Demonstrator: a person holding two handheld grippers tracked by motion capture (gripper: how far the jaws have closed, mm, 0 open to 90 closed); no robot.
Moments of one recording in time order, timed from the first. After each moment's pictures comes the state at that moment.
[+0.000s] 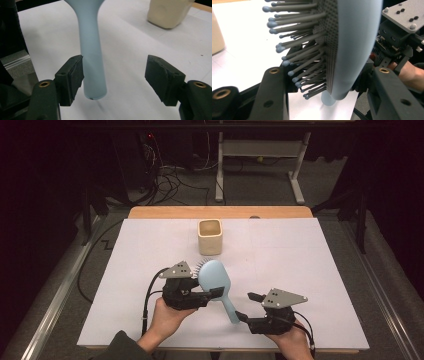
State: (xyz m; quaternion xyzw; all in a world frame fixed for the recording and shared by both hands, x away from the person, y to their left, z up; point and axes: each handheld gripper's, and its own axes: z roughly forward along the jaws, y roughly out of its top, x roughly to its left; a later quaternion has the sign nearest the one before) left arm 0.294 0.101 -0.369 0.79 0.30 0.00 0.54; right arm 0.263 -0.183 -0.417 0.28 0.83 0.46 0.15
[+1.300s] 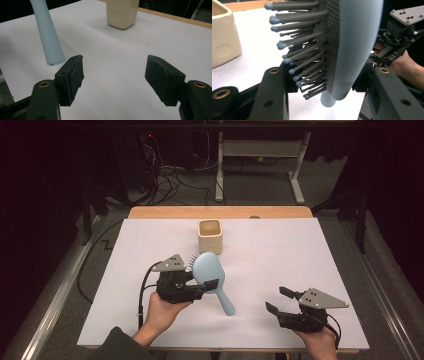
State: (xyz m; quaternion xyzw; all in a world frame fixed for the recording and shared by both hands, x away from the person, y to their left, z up) left arm 0.302 0.112 -0.357 0.78 0.31 0.02 0.54; right arm 0.262 -0.254 -0.421 0.34 0.78 0.49 0.21
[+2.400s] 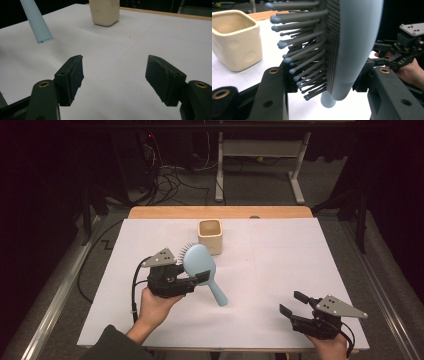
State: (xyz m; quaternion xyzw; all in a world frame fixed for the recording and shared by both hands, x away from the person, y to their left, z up) left arm 0.307 0.129 -0.346 0.77 0.33 0.05 0.54; right arm 0.250 -0.288 -0.438 0.38 0.74 0.51 0.22
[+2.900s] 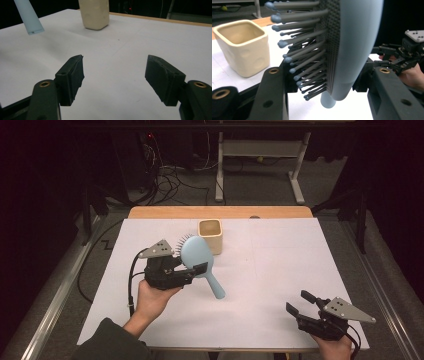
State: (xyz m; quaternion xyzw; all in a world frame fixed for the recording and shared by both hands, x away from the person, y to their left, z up) left arm 0.316 0.134 -0.330 0.77 0.33 0.07 0.54; right arm 0.247 -0.304 -0.443 0.39 0.72 0.51 0.25
